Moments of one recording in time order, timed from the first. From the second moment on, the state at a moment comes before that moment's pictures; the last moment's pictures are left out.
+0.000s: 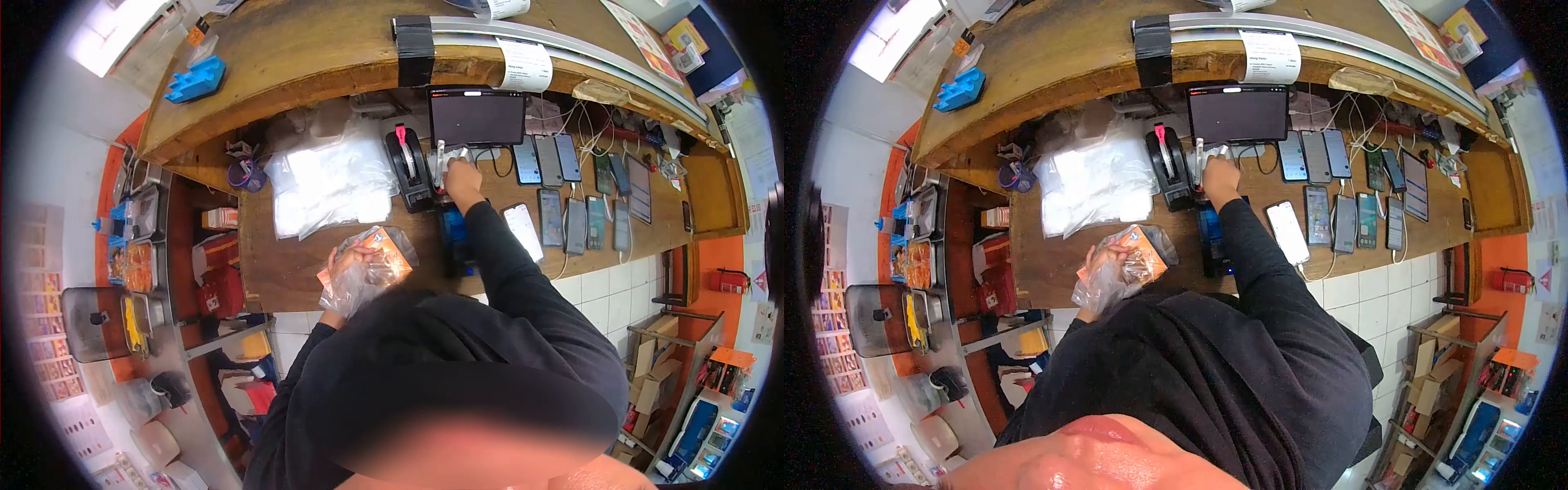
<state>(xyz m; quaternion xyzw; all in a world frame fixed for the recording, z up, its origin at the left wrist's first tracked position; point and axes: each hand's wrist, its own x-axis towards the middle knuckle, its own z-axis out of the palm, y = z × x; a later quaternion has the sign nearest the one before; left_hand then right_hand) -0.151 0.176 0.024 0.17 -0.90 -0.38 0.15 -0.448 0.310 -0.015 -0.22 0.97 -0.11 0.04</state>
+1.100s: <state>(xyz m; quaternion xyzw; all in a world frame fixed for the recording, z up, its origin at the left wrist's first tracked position) -0.144 0.182 0.053 0.19 -0.87 -0.45 0.11 -0.453 0.326 0.005 -0.20 0.89 -0.41 -0.02</state>
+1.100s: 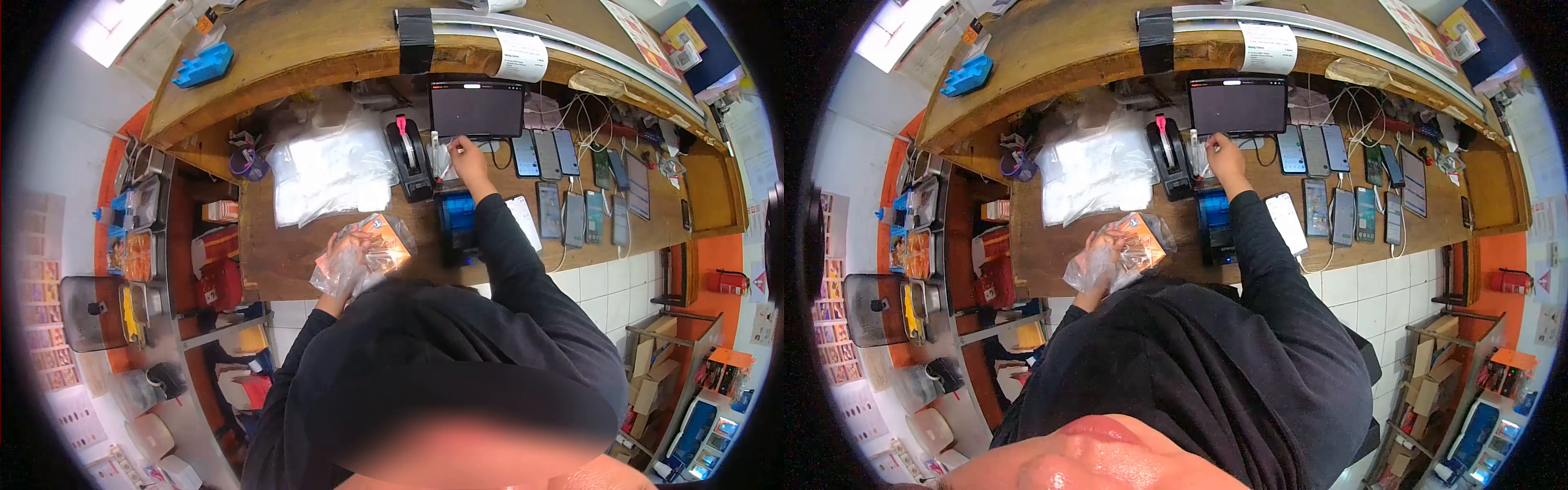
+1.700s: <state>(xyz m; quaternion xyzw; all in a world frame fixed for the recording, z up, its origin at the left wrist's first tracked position) -0.163 0.181 0.040 0.16 -0.96 -0.23 0.03 -0.276 0.295 0.057 -0.46 0.74 -0.45 0.22</state>
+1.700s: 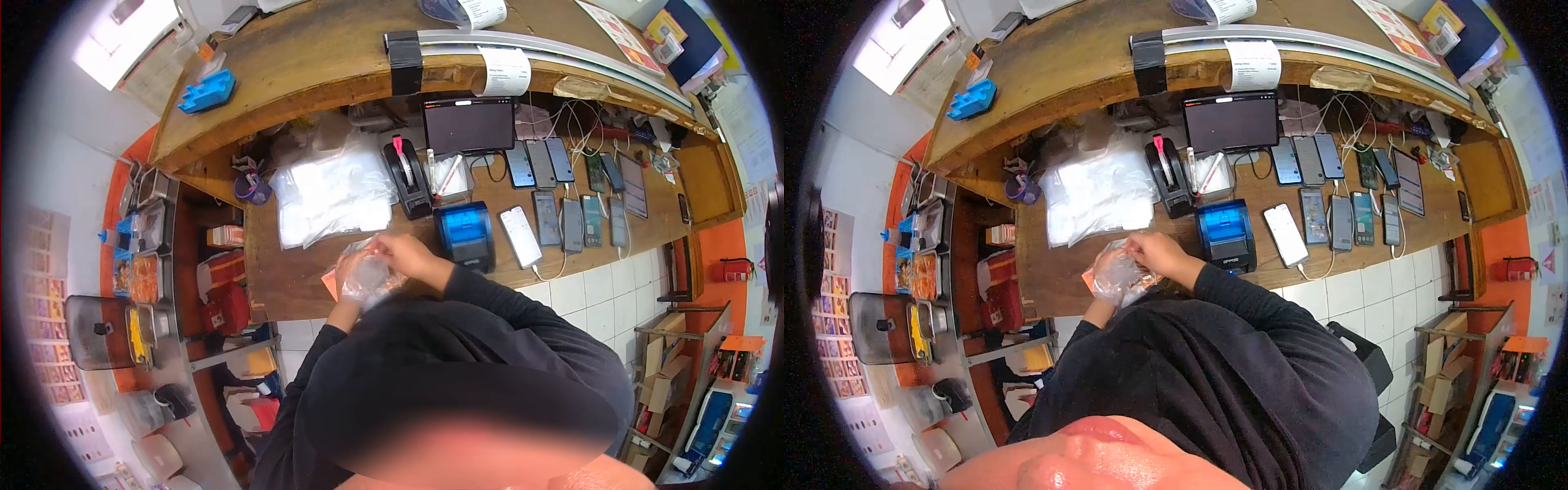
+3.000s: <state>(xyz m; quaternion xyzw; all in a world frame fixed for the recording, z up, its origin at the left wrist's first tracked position) -0.204 0.138 0.101 0.23 -0.87 -0.36 -0.24 -0.237 0.305 0.056 -0.42 0.71 -0.54 0.12</state>
